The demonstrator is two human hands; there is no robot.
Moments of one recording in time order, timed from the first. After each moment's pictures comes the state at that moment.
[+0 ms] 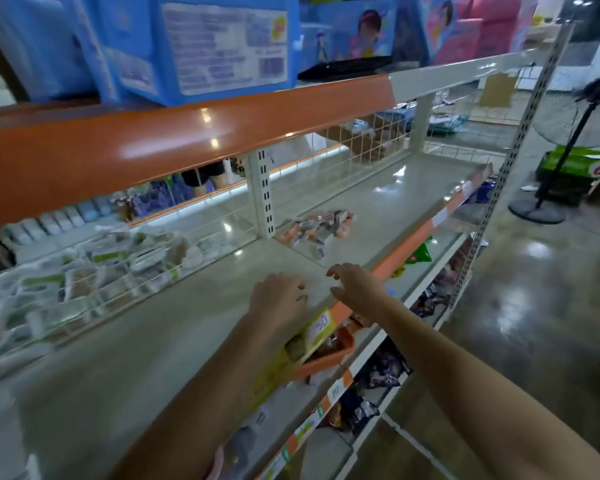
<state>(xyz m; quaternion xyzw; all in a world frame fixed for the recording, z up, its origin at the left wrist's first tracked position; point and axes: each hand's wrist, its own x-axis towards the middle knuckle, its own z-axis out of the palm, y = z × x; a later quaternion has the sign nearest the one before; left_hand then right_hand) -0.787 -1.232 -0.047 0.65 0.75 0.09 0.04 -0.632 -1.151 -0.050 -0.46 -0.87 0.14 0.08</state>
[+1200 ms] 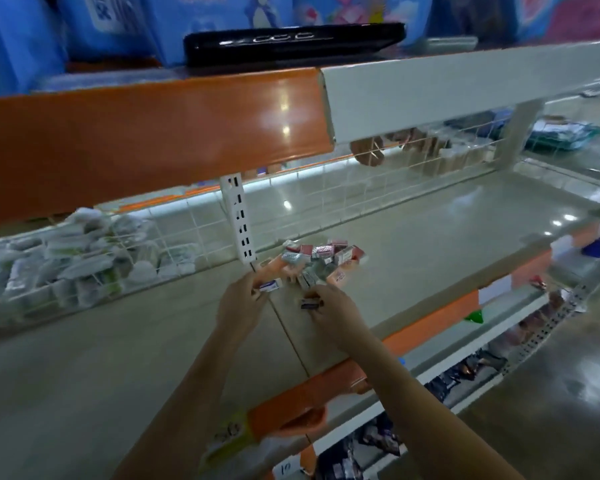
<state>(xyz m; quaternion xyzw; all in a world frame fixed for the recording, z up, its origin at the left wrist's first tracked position) -0.800 -1.061 -0.097 0.40 0.85 0.33 0.04 -0.646 -0.961 -0.099 -0.32 -0.89 0.29 0.16</state>
